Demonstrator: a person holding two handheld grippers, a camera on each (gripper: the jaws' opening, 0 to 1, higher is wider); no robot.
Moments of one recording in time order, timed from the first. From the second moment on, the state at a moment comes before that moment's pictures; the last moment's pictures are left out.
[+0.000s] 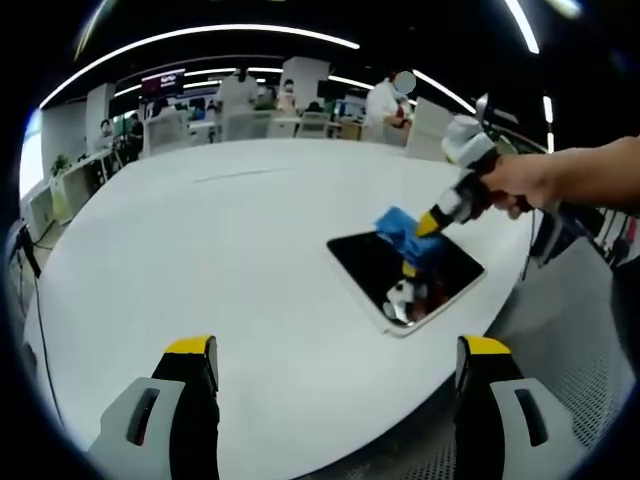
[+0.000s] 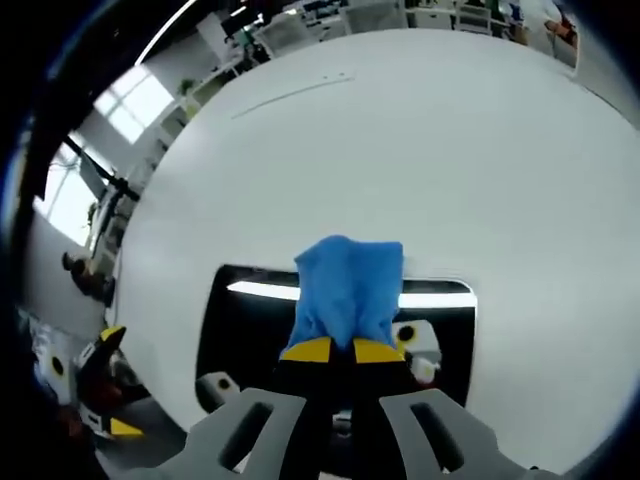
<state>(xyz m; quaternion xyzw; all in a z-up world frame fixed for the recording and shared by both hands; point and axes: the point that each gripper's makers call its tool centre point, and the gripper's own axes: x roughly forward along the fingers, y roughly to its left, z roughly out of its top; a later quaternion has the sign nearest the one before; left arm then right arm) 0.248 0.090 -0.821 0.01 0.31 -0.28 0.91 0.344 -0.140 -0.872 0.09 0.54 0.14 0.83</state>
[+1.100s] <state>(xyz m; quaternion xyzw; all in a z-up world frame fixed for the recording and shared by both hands) 0.248 0.088 -0.816 0.01 0.31 -0.28 0.91 0.268 -0.138 -0.868 0.12 0.54 0.15 0.82</state>
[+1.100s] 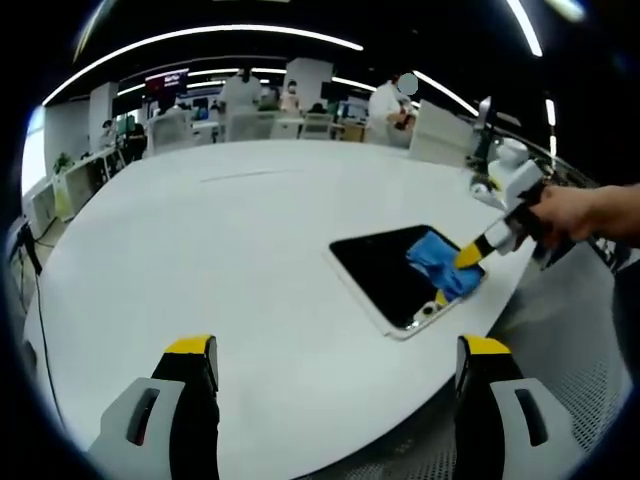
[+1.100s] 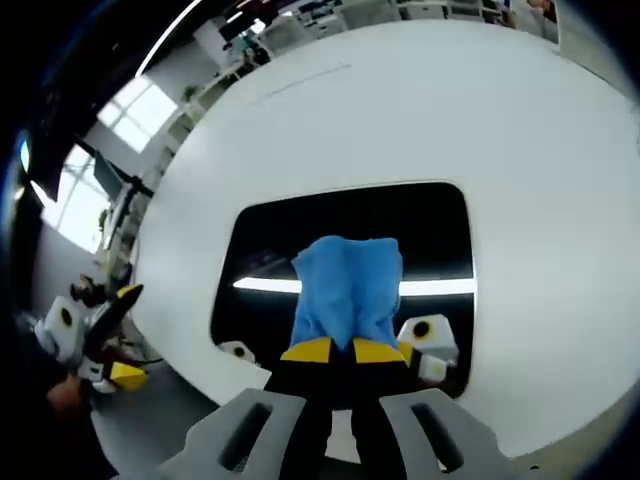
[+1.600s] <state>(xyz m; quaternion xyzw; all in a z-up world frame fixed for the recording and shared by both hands) 0.256 0.078 -0.793 -0.08 0.28 -0.27 0.92 0.241 -0.136 -0.867 0.12 0.56 0.16 0.81</state>
